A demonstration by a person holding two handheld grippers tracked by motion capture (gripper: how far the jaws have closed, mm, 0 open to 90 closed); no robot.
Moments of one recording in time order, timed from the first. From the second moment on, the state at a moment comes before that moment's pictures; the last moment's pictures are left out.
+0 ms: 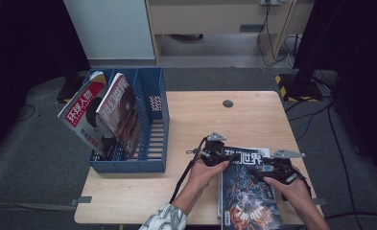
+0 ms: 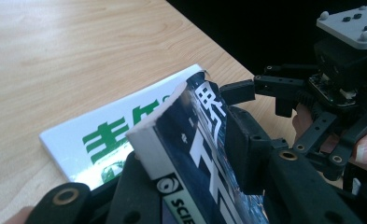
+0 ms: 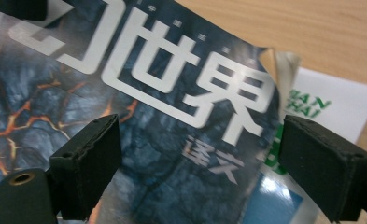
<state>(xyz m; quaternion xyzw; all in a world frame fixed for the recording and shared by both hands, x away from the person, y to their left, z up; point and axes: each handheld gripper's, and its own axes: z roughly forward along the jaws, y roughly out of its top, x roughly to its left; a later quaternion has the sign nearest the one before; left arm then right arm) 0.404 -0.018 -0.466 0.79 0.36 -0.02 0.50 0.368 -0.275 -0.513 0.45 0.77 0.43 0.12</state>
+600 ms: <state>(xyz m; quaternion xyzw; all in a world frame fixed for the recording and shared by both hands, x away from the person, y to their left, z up) 0.394 -0.010 -0.418 0.79 0.30 0.05 0.53 0.367 -0.272 -0.485 0.42 0.75 0.48 0.16</state>
